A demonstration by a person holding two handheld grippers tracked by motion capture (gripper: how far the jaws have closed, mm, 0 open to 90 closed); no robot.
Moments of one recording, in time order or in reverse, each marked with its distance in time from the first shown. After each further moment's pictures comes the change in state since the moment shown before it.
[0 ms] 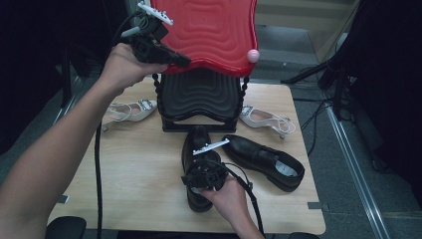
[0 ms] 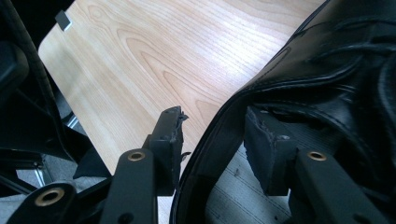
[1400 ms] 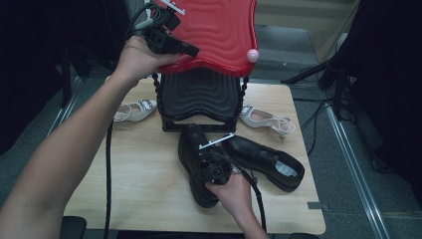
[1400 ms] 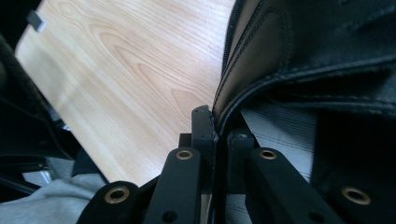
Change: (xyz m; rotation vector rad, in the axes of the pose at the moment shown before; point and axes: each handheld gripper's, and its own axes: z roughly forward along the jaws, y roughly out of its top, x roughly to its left) left arm 0.008 0.019 0.018 -0.030 0.099 -0.073; right arm -0.019 0.006 -0.007 0.072 -0.033 0.107
